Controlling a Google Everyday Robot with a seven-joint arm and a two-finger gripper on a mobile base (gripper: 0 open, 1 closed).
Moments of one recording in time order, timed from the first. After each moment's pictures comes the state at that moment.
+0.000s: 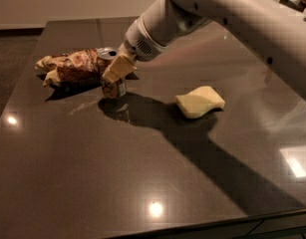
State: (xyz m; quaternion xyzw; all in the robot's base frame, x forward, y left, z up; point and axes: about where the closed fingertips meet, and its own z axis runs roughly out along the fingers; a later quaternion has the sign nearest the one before) arm 0.588 0.087 0.924 -0.59 0.71 0.22 0.31
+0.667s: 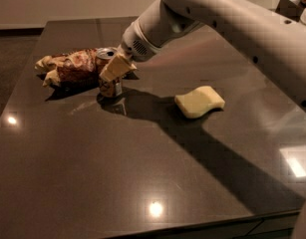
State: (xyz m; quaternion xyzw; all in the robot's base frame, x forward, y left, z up) arm 0.607 0.097 0.912 -0.58 0.72 0.24 0.31
